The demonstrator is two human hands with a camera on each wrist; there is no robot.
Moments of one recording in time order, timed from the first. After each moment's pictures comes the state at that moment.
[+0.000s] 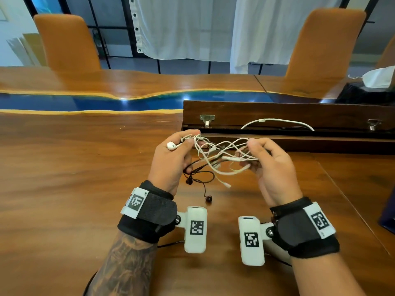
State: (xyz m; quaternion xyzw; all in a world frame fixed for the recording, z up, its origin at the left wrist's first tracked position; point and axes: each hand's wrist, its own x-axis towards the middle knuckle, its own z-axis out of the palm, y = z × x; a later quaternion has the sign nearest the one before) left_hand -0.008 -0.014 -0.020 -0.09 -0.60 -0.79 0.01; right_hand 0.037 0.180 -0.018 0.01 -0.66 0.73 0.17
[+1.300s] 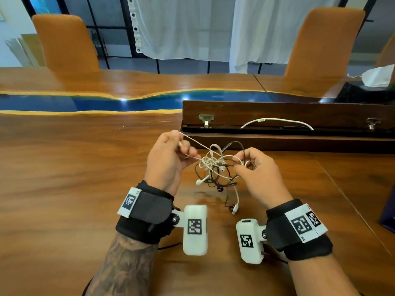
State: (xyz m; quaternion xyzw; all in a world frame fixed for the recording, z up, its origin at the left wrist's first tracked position) left_hand -0.008 -0.015 -0.013 -0.04 -0.50 -0.86 -0.01; right_hand 0.033 0.179 -0.033 -0.03 -0.85 0.51 0.13
